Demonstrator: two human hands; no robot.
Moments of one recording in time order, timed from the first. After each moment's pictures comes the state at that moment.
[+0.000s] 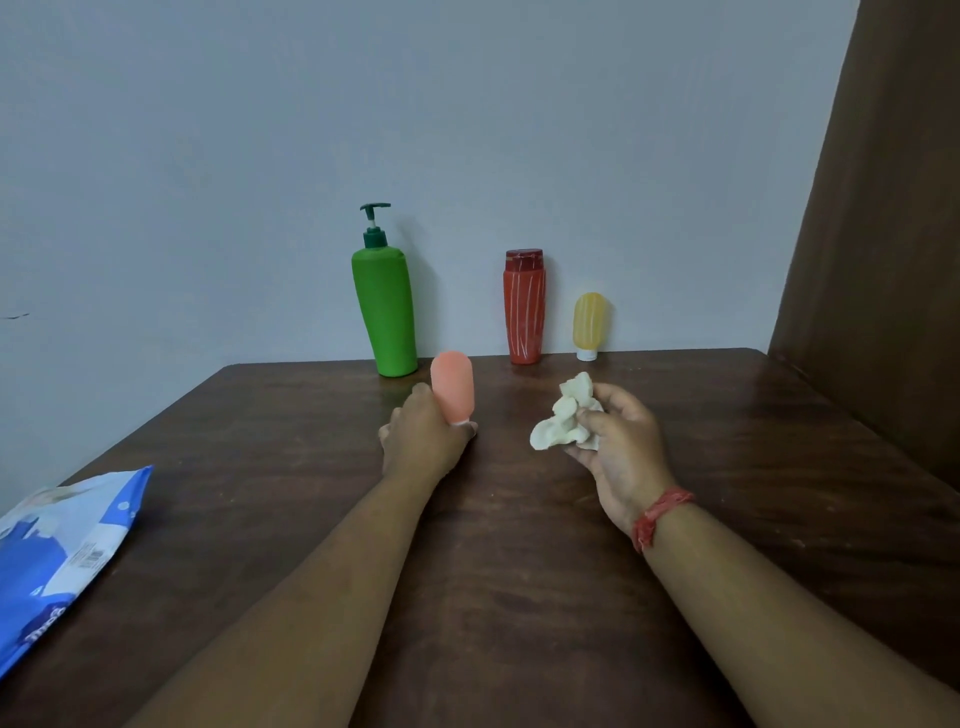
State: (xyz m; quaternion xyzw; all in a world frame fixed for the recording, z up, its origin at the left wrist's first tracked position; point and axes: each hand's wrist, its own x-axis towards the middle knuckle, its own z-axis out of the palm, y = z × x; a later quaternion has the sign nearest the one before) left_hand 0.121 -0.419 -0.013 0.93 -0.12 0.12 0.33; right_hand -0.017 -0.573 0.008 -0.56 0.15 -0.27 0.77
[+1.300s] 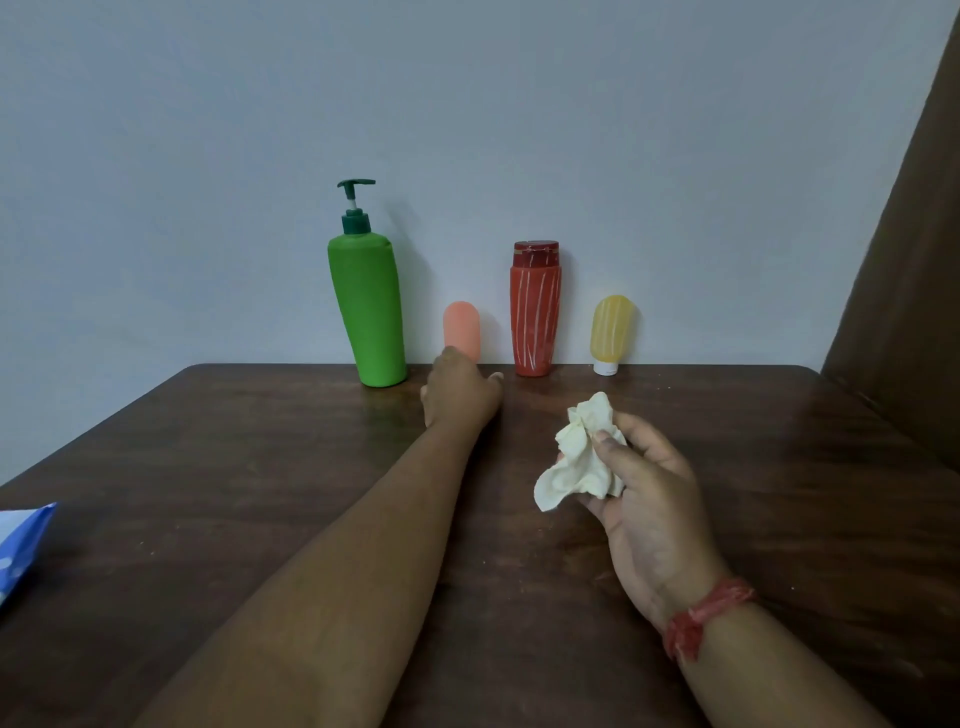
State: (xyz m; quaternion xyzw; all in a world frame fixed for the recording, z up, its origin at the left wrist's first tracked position) left_hand 0.235 -0.515 -0.015 0.92 -0.09 0.13 0.36; right_hand 0.006 -0.585 -0.006 -0.52 0.12 -0.26 0.81
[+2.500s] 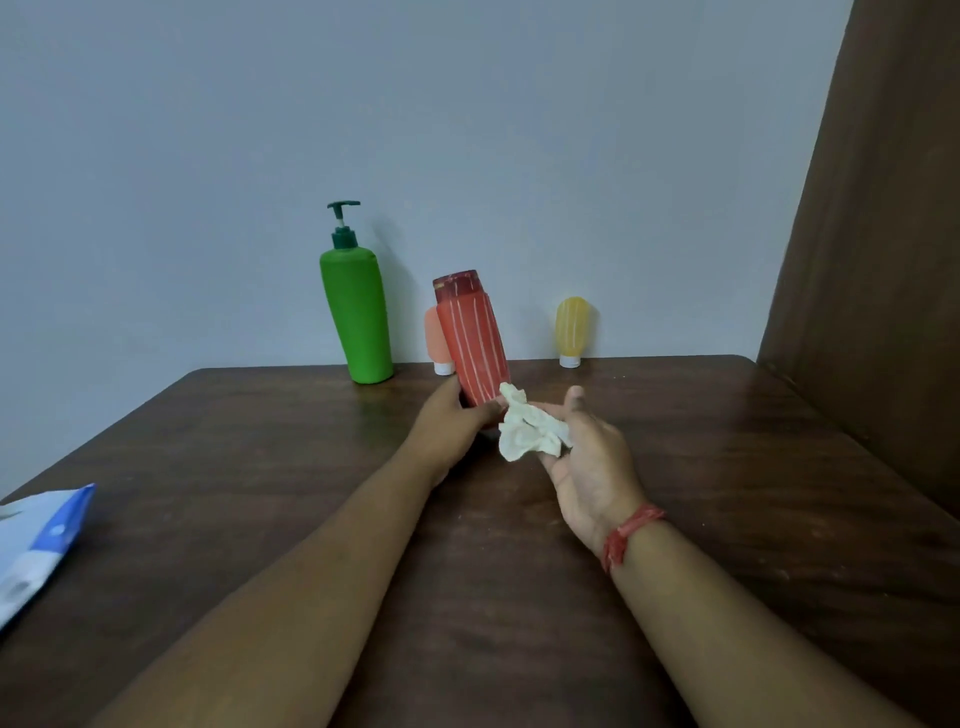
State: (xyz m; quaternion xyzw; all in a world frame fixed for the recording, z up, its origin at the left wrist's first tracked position) left_hand 0.124 -0.472 -0.004 0.75 -0.25 -0.06 0.61; right_hand 0.005 -0.581 0.003 -0.46 0.14 -0.23 0.85
